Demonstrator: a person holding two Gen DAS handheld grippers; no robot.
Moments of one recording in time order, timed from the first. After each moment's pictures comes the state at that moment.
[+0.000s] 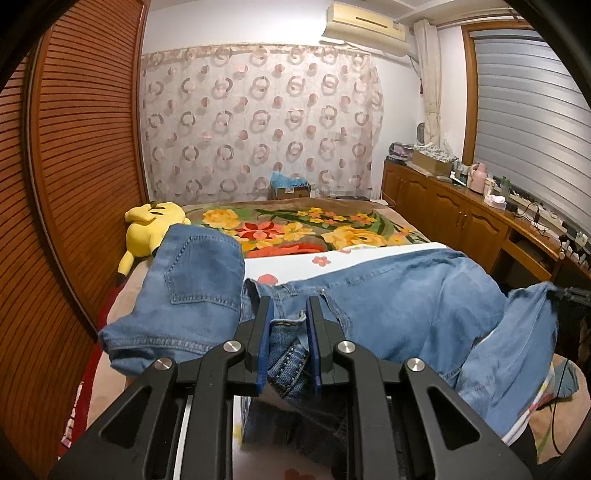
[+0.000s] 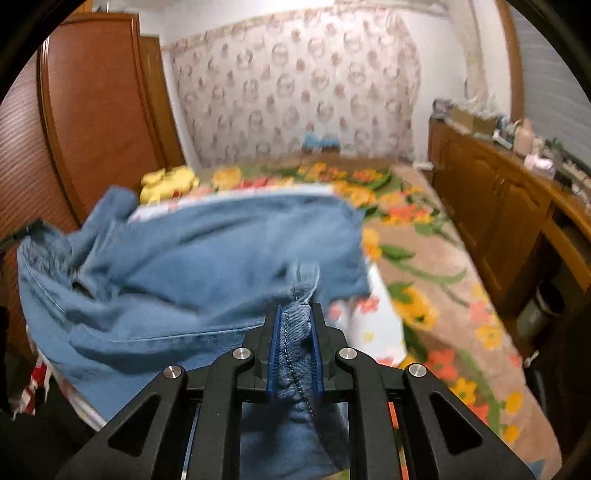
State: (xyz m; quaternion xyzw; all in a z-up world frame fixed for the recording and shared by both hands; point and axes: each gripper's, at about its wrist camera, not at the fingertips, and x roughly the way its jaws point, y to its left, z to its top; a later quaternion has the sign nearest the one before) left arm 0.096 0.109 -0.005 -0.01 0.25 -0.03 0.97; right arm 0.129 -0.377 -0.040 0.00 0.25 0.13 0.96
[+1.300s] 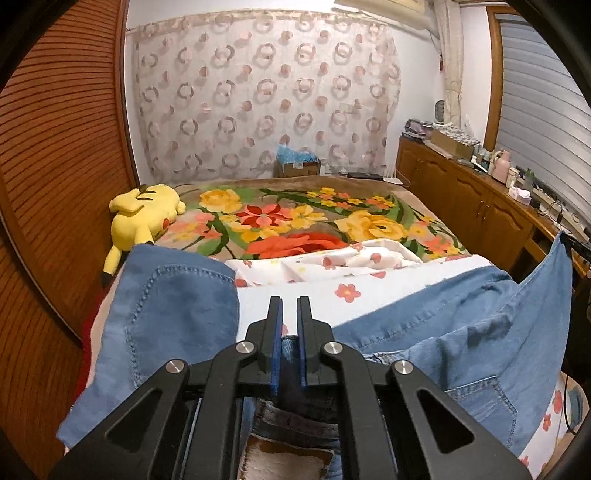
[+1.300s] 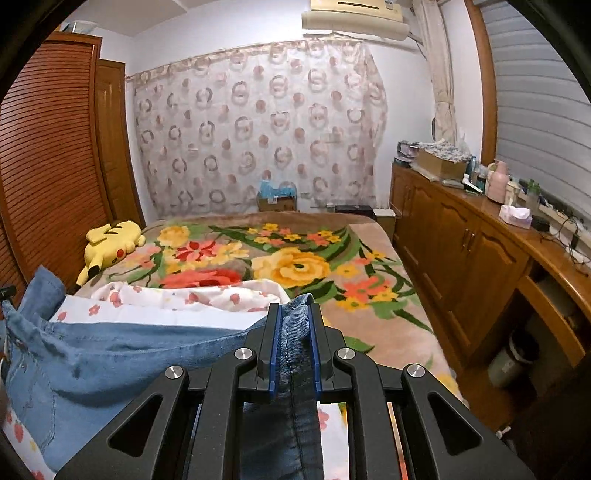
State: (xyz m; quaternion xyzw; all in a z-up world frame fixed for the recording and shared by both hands) left arm 0.254 0.112 -0.004 -0.01 0.32 -0.01 0.95; right arm 0.227 -0.347 -0.032 -0.01 0.19 0.06 0.98
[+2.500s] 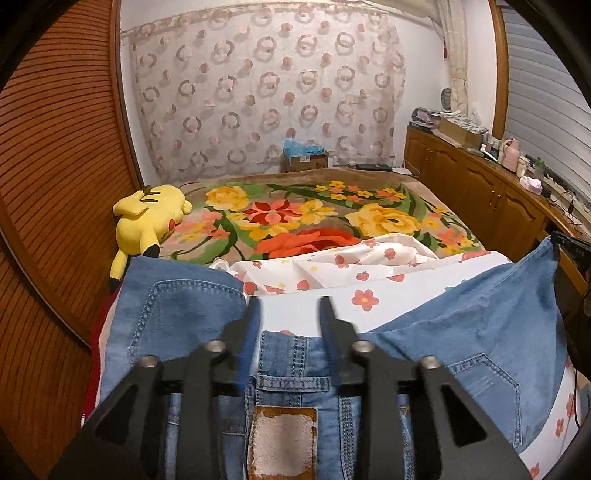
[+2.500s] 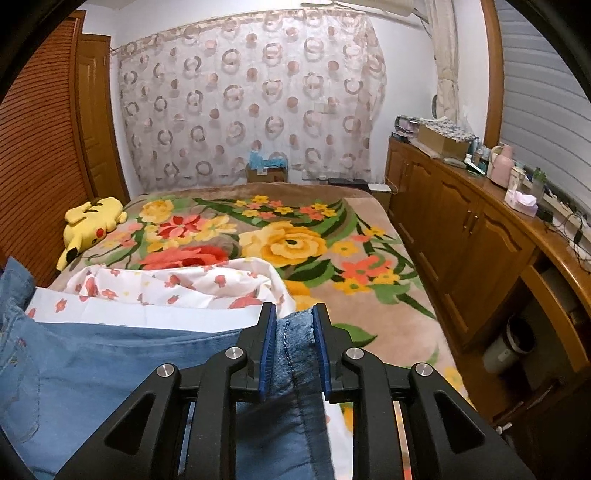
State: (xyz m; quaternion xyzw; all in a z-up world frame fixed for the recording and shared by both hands) left arm 0.278 0.110 -0.011 0.01 0.33 0.00 0.94; right arm 0.273 -0.327 -0.018 -0.02 0.25 0.05 0.97
